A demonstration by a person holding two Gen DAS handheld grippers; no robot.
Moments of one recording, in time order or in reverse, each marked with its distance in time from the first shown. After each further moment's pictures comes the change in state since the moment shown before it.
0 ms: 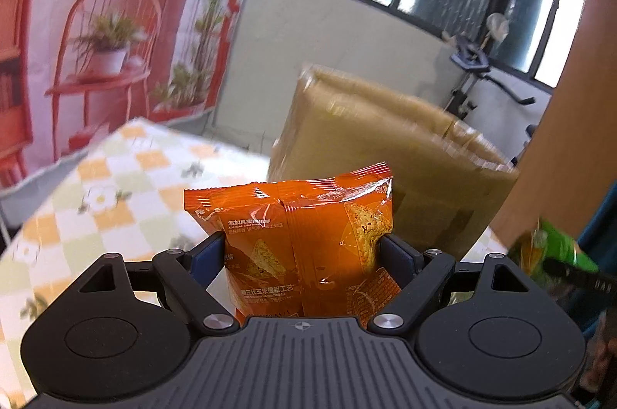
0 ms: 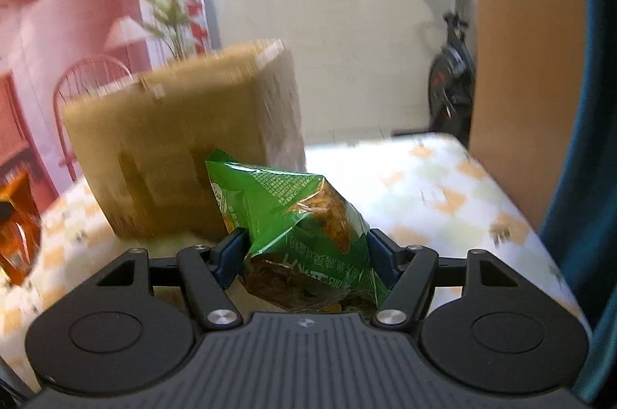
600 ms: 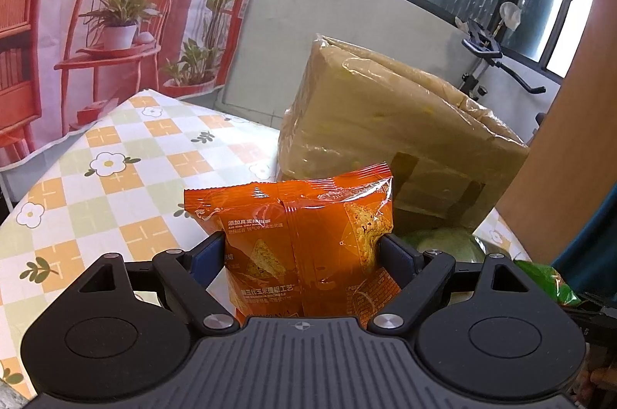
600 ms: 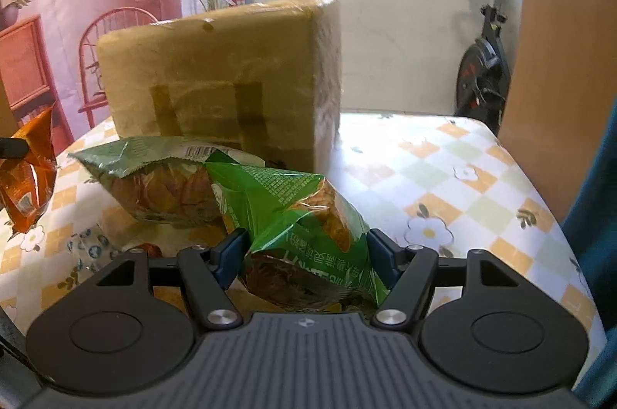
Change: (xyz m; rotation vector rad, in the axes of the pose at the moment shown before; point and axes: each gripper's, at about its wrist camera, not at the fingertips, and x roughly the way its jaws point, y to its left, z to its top) left arm 0.006 0.007 -0.024 -0.045 0.075 0.029; right arm 0.014 0.021 -0.040 -0.118 0.115 0.029
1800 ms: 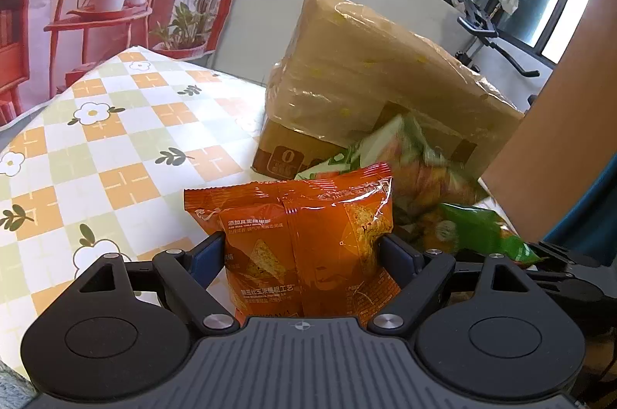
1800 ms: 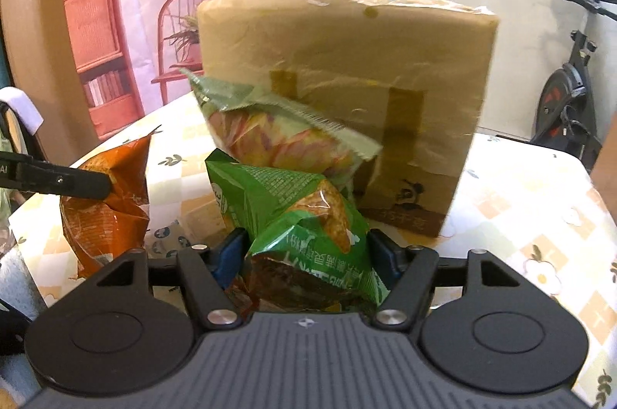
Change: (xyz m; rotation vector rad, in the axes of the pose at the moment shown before) left arm 0.009 -0.005 -0.028 -0.042 0.089 -0.041; right arm 0.038 0.076 0.016 -0.151 0.013 0.207
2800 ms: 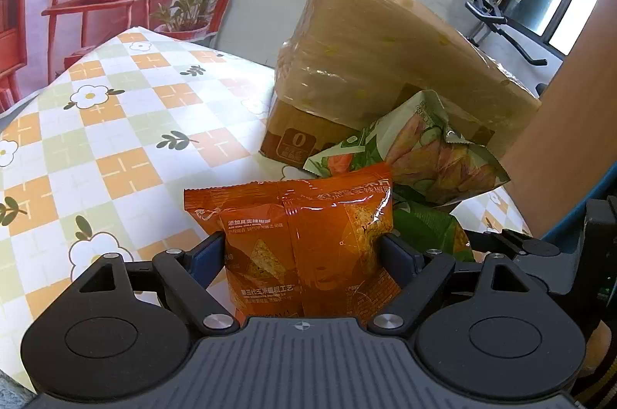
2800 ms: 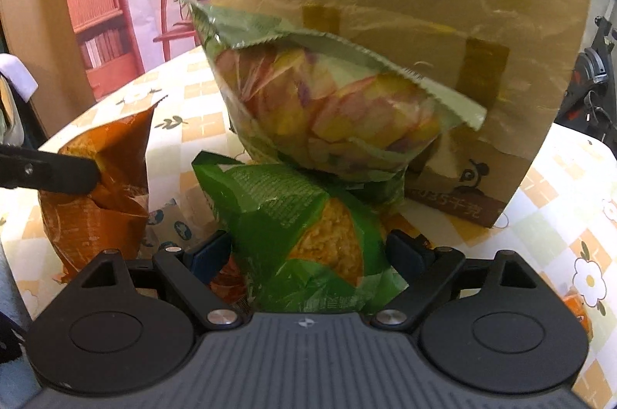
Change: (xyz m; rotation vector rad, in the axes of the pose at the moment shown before) left arm 0.021 0.004 0.002 -0.012 0.056 0.004; right arm 0.070 0.028 0.000 -0.045 0.123 0.011
